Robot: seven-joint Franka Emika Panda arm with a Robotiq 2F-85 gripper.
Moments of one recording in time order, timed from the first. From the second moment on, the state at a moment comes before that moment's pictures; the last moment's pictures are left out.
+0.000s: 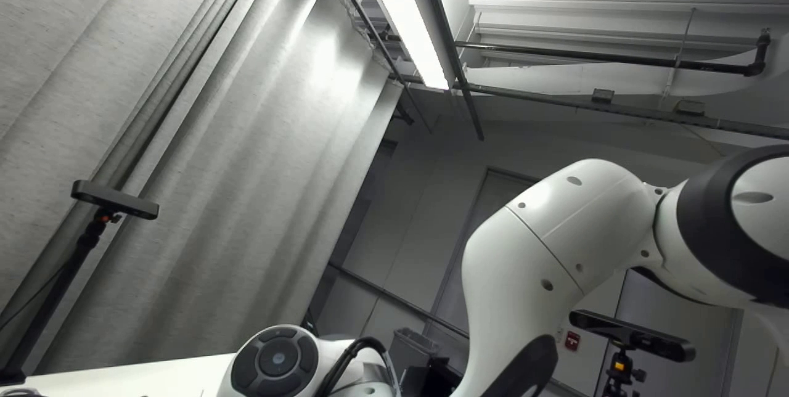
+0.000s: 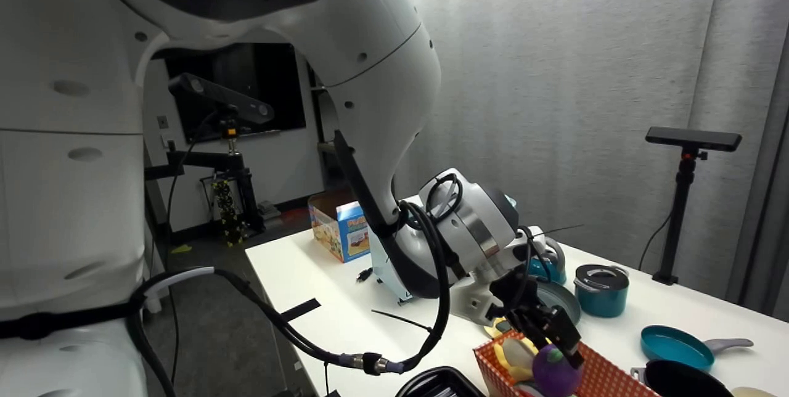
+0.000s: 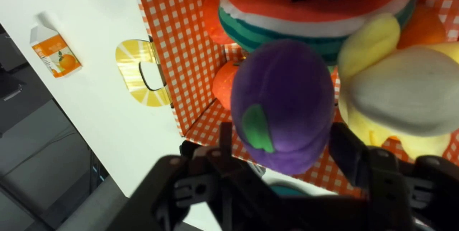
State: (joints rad) arm 0.09 0.22 -0.07 -2.35 -1.19 2.58 1.21
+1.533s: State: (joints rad) arm 0.08 -0.02 -0.02 -2.58 -0.71 2.45 0.97
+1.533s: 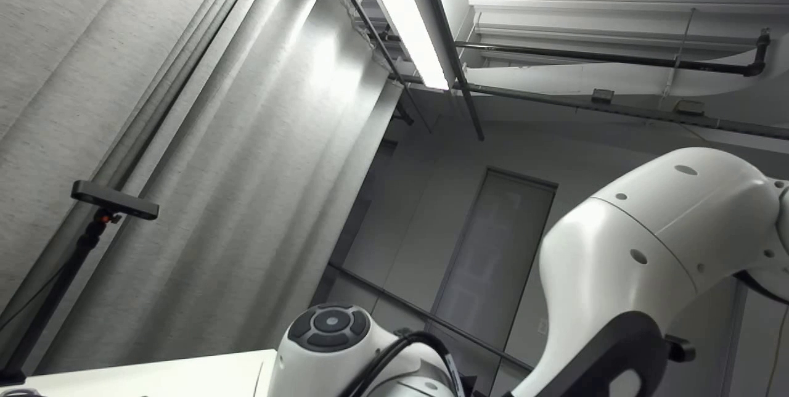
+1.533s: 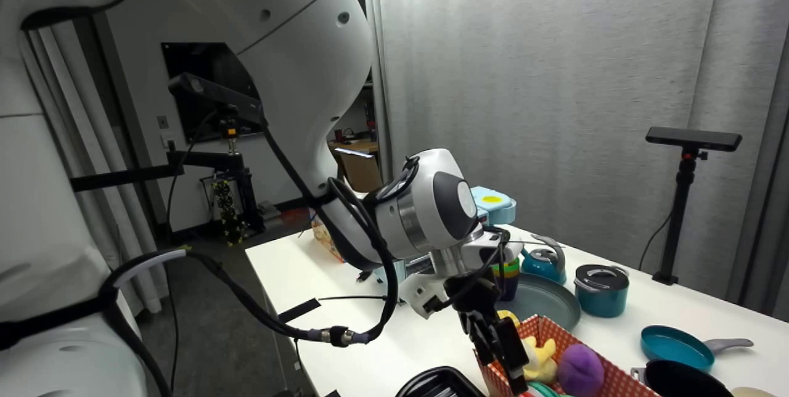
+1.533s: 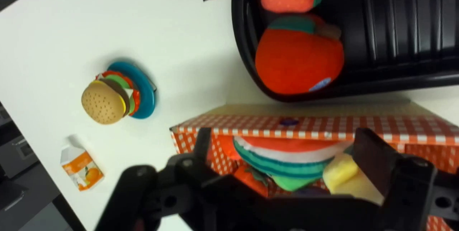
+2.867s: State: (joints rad) arm 0.04 0.14 -0.04 -2.65 -0.51 2.65 0.83
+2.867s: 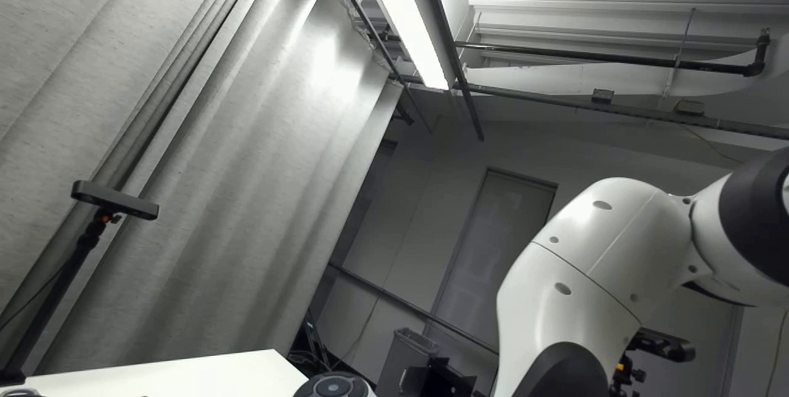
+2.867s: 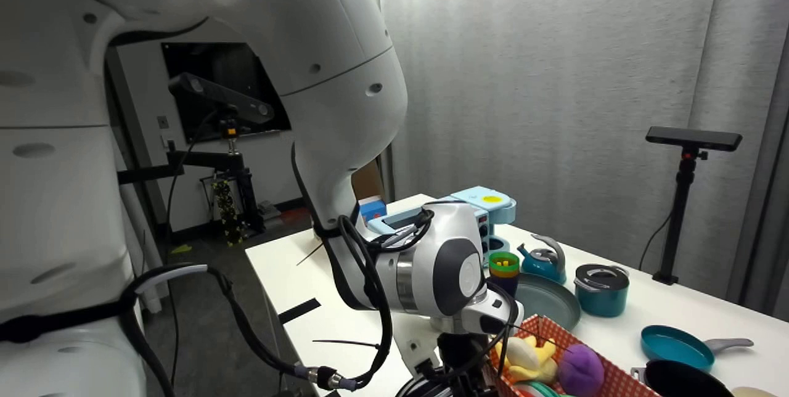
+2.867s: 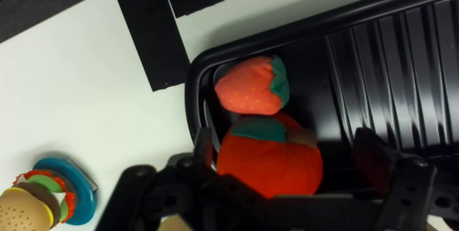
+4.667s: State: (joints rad) arm 0.13 0.08 -0.10 -2.53 -0.56 2.53 0.82
